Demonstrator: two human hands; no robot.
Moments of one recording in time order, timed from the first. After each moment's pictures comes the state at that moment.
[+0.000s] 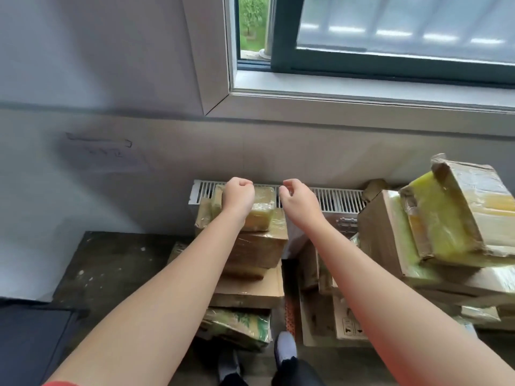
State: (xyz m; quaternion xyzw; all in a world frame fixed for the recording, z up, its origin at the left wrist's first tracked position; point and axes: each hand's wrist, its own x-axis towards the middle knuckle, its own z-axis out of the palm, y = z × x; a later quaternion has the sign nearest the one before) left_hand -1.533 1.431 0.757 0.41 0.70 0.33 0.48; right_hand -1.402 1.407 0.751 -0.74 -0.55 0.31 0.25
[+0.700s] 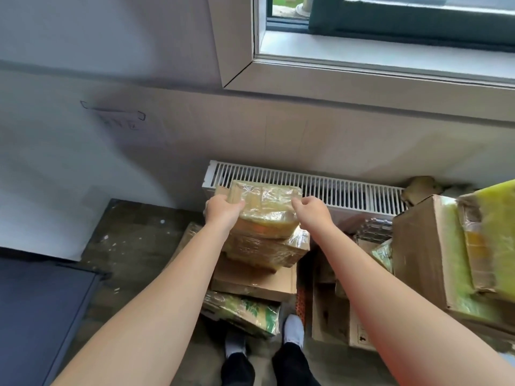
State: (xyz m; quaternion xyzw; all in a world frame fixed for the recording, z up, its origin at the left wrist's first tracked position) left_hand -1.582 1.435 0.681 0.36 0.80 0.22 0.43; right_hand -1.398 1.440 0.663 -0.76 -0.44 0.45 0.16
